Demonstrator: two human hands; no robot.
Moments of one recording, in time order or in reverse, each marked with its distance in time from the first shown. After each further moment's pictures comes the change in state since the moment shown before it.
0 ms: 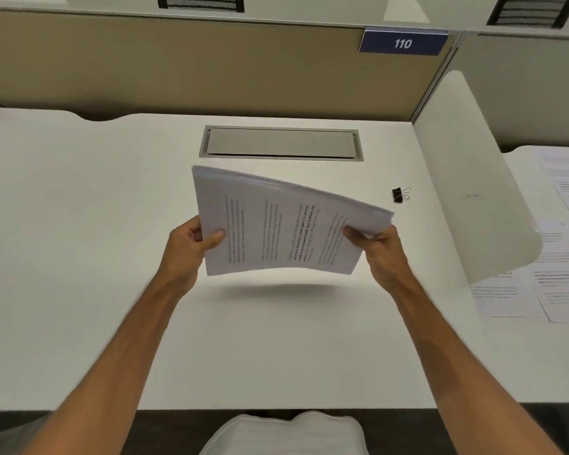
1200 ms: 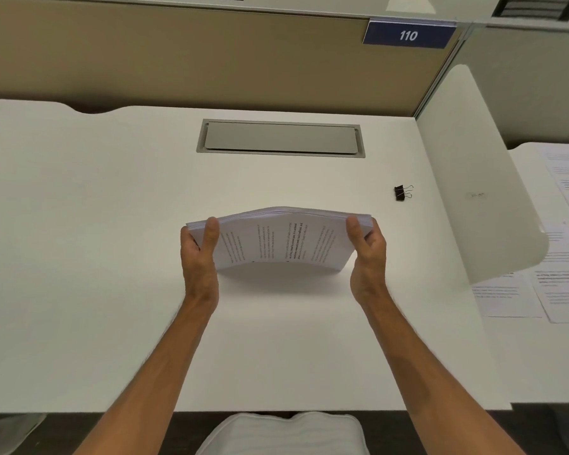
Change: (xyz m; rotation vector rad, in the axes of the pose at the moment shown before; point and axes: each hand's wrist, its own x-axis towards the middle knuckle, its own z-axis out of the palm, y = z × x) left_hand -0.025 -0.004 0.051 -0.241 0.334 0.134; right_hand -0.005 0.021 0.037 0.137 0.270 -0.005
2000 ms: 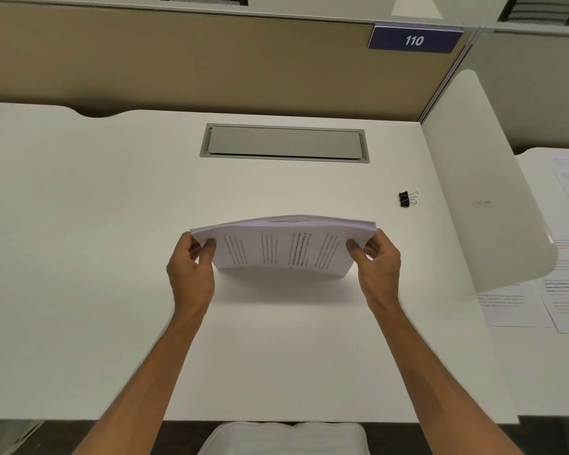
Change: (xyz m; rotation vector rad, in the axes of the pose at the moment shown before) left_hand 0.016 -0.013 -0.025 0.487 0.078 0.117; right_hand 0.009 0.012 -0.020 -0.416 0.067 -0.065
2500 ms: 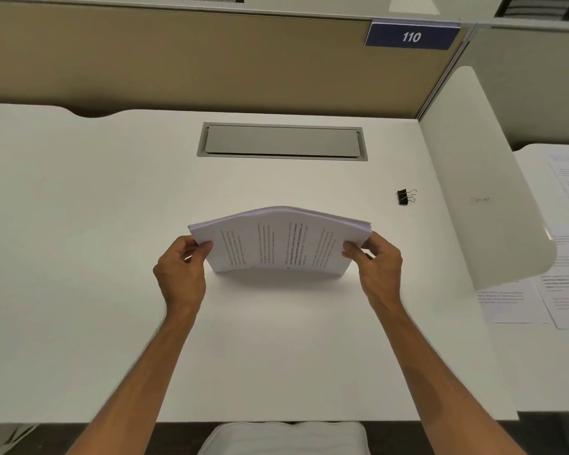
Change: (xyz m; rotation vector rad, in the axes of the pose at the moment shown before) left_hand 0.010 -0.007 -0.006 0.085 0.083 -0.006; right_hand 0.004 0.007 -0.004 0.018 -0.018 -0.002
